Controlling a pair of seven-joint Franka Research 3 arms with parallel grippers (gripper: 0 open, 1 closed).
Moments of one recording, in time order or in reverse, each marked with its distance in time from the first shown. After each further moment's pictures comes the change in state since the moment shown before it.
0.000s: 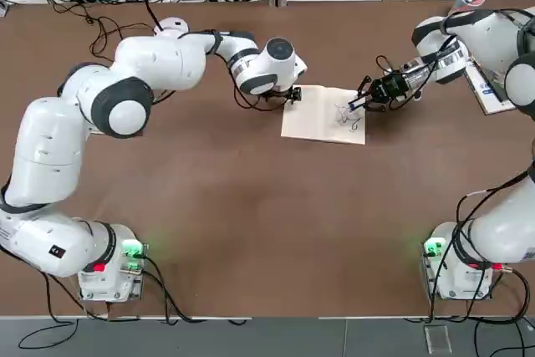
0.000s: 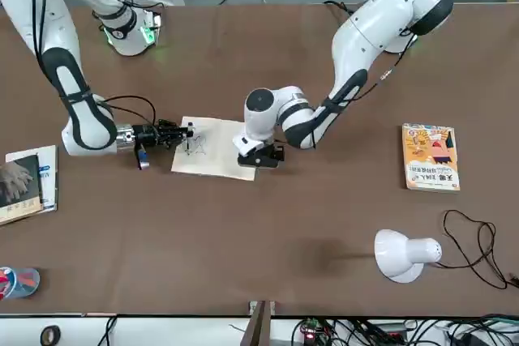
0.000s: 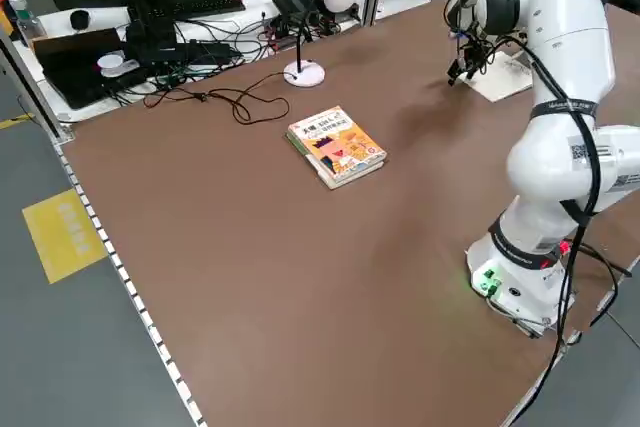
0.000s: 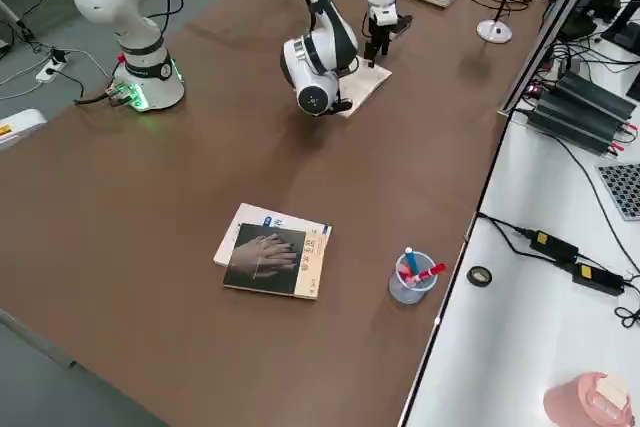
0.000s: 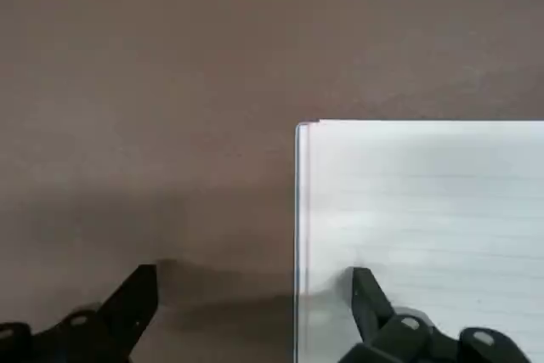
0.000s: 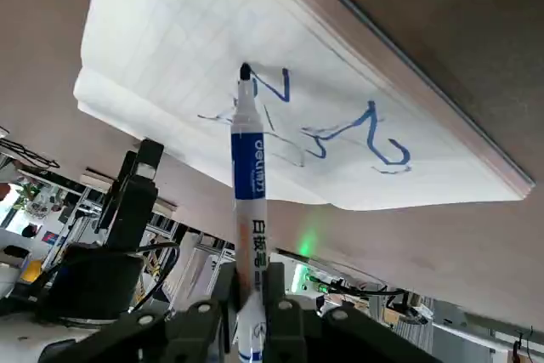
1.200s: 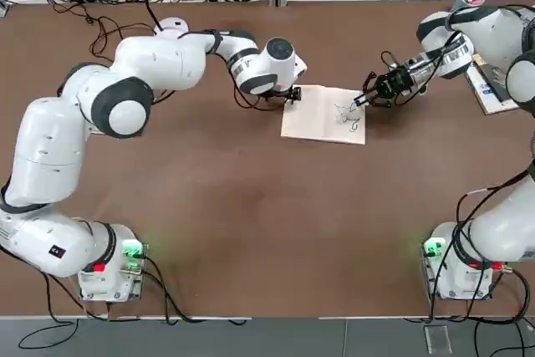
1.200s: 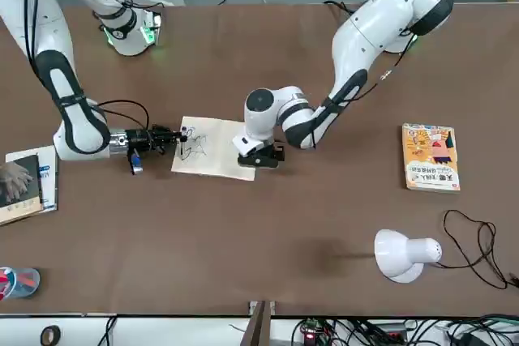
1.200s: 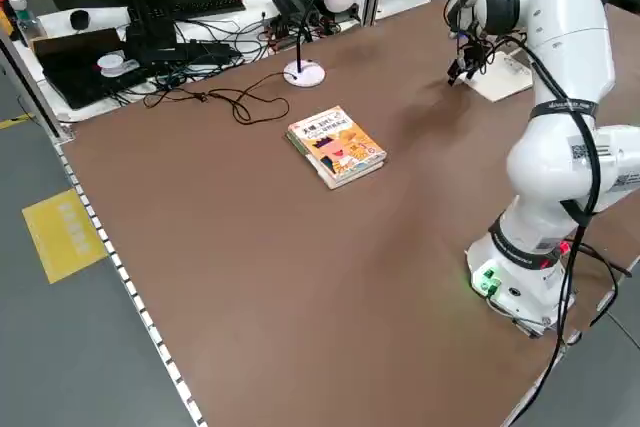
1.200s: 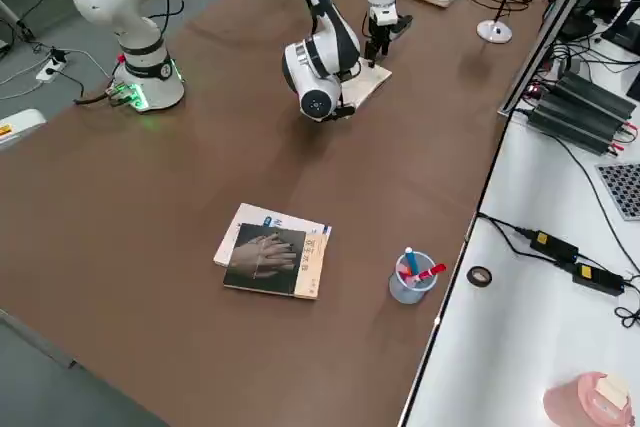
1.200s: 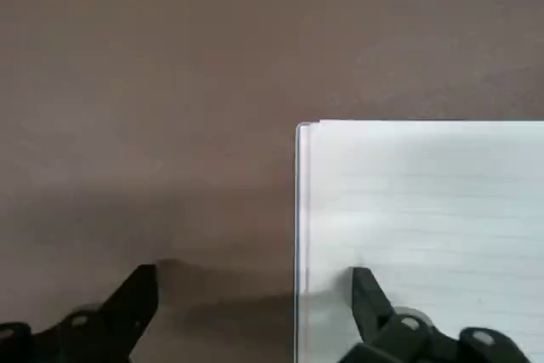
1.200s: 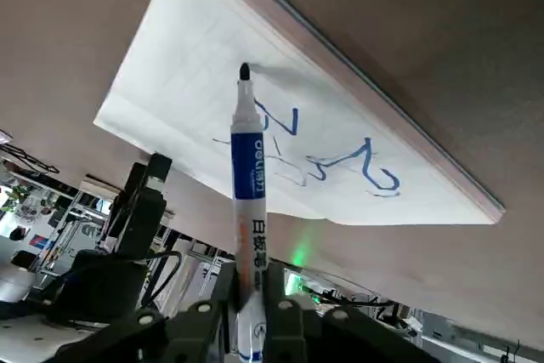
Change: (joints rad) left arm 0.000 0.000 0.000 0.000 0.000 0.000 0.000; right arm -0.035 0.015 -0.001 0.040 -0.057 -0.005 -0.006
